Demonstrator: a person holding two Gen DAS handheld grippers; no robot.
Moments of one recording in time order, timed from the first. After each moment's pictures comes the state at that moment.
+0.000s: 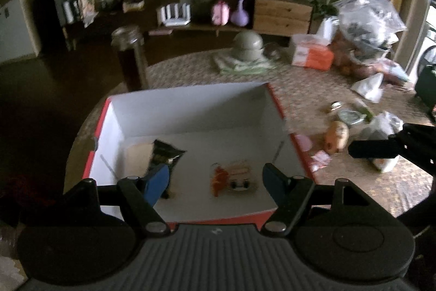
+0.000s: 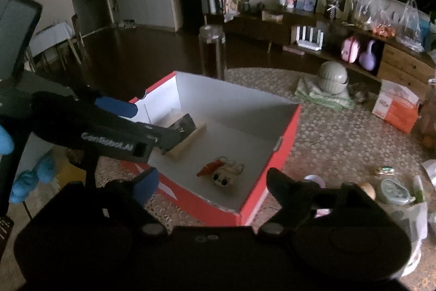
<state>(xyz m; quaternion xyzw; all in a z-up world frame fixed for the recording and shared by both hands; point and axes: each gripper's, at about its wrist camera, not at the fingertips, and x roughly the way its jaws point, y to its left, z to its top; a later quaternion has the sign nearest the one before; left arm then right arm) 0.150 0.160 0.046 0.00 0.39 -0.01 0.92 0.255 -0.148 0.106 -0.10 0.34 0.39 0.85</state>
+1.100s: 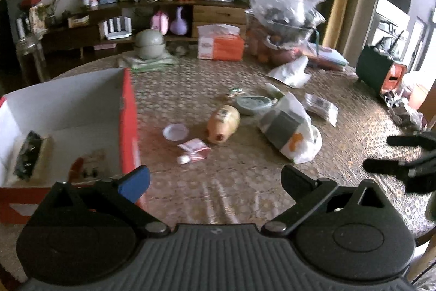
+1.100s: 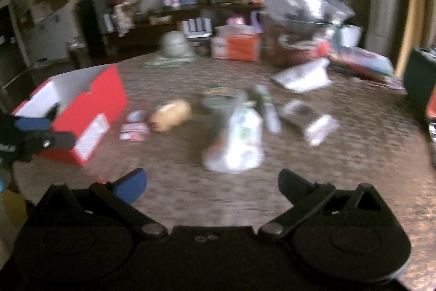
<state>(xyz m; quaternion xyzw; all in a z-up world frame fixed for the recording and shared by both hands) 0.139 -0.012 -0.014 0.00 0.36 -0.11 0.93 0.256 -0.410 0.050 -0.01 0.36 0.19 0.91</state>
